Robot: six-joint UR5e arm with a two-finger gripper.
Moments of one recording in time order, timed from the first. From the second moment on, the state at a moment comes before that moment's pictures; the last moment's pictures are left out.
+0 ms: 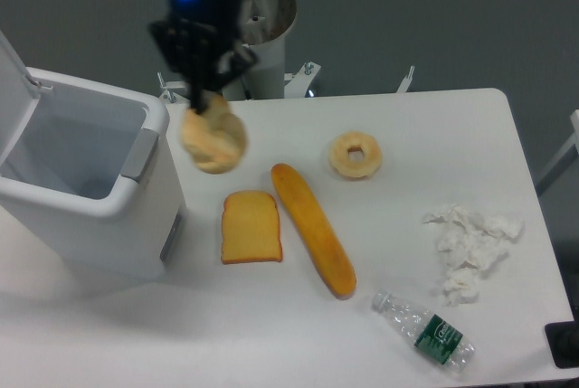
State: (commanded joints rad) arm 2.18 -1.55 -1.42 -1.38 1.28 0.67
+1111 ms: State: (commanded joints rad) arm 2.19 -1.52 -1.52 -1.33 1.49 0.90
